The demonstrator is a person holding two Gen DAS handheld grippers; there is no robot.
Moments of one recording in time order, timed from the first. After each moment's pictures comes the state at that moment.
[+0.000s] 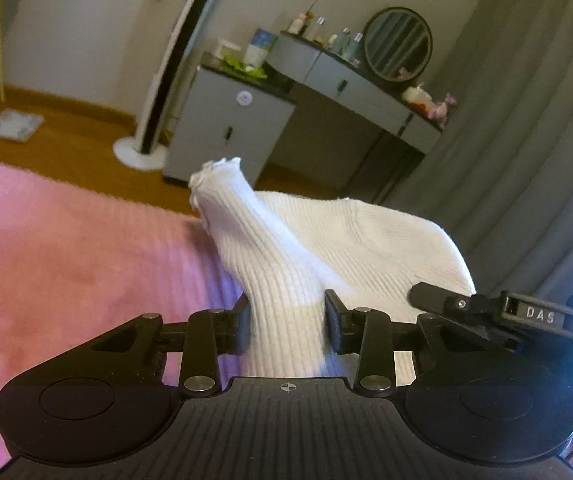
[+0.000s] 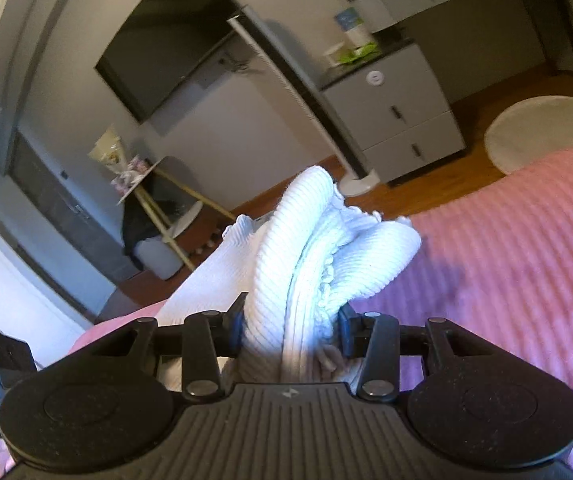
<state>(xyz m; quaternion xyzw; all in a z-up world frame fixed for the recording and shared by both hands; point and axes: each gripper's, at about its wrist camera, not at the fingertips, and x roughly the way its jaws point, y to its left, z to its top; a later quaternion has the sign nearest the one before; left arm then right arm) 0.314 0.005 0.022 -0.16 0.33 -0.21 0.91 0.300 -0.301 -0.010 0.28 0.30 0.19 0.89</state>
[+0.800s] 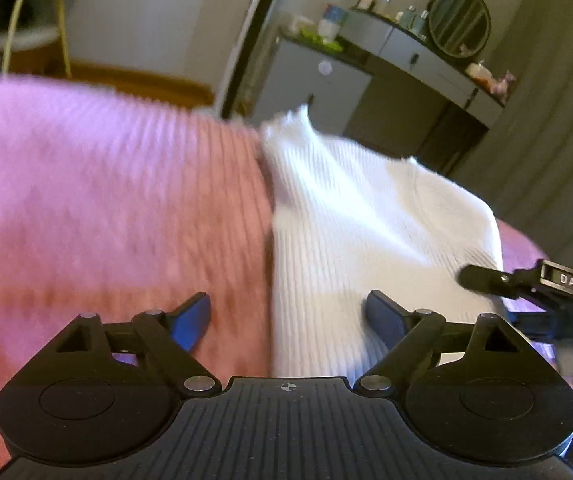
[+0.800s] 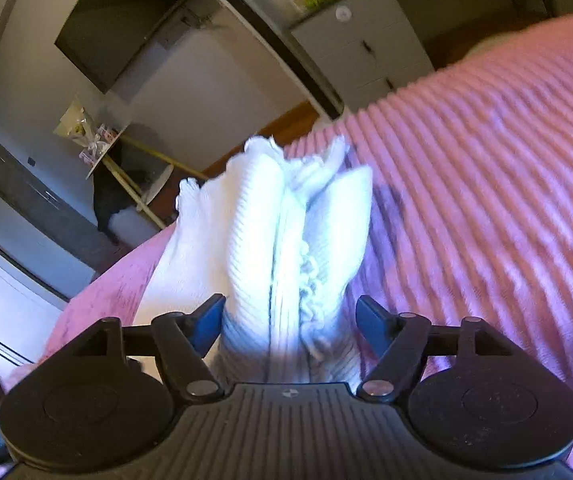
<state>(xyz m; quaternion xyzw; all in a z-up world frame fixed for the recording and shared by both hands) 0.260 0.106 -0.043 -0.16 0.39 -0.14 0.90 0.270 -0.220 -0.074 0.29 0.38 0.14 0.87</state>
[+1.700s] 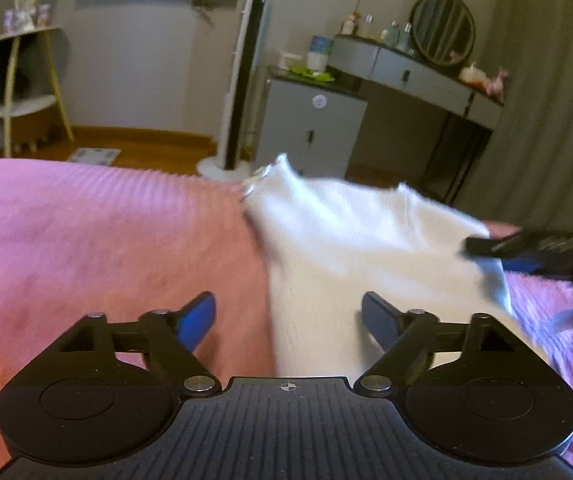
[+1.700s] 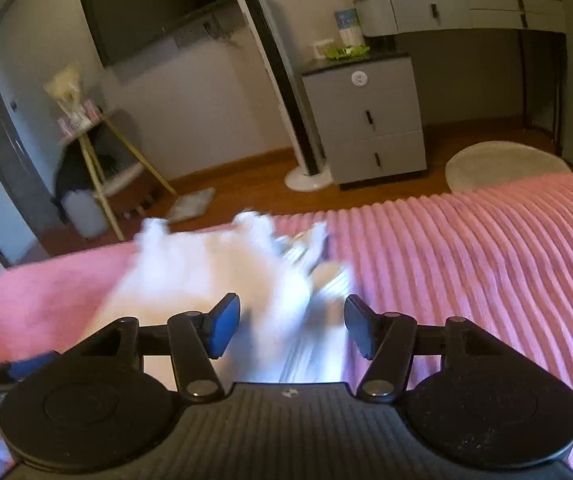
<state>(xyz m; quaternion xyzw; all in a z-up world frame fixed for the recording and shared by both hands) 0.258 0.078 -0.018 -0.07 0.32 -0.11 0.94 0.292 -0.202 -0.027 0.15 0.32 0.10 0.93</state>
